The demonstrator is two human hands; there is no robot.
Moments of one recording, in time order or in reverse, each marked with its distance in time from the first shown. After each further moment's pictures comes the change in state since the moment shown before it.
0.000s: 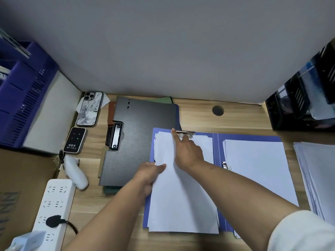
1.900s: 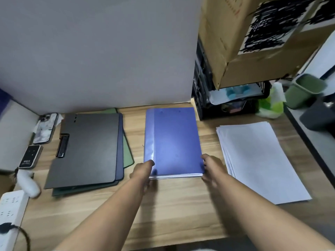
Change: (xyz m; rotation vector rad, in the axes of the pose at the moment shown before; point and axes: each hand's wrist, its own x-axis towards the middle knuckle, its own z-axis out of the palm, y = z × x) left_hand -0.044 -0.071 0.193 0.325 0.225 0.004; right_hand -0.161 0.283 -0.006 1.498 0.058 0.762
